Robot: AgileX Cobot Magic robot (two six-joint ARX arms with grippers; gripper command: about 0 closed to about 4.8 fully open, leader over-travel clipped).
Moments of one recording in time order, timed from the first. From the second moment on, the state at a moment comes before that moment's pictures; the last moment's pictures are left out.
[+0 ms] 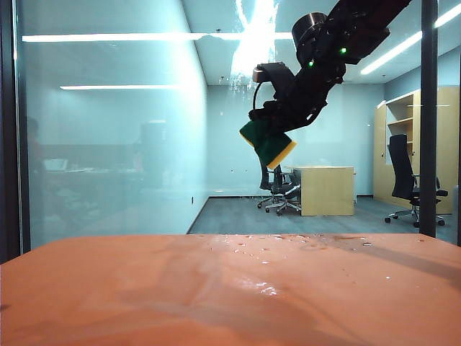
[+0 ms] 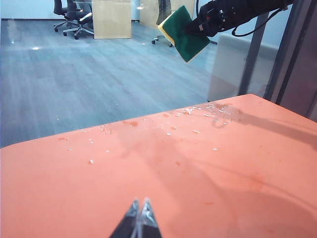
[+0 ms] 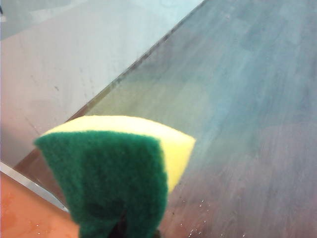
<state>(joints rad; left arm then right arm) 0.01 0.00 0.01 -0.04 0.53 0.00 0.34 2.19 1.89 -0.10 -0.09 -0.26</state>
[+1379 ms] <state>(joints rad) 0.01 0.00 0.01 -0.03 0.52 0.01 0.16 1.43 1.15 0.15 -0.06 -0.10</state>
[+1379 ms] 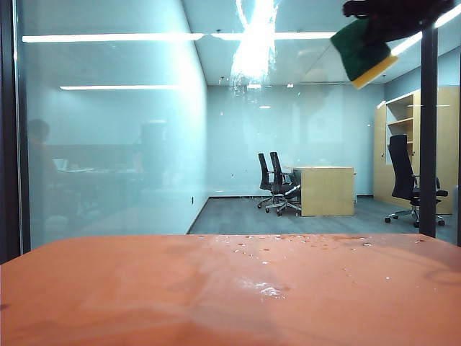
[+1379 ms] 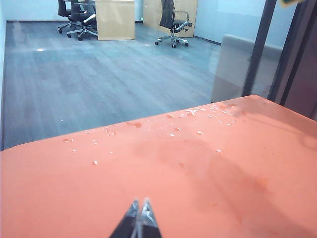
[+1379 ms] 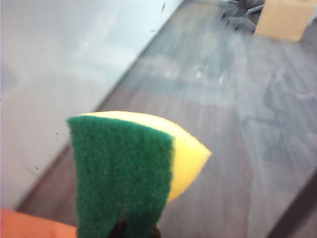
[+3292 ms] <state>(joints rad) 0.01 0.00 0.01 -0.03 0.51 0.01 0.48 1.69 0.53 0.71 -0.36 0.70</state>
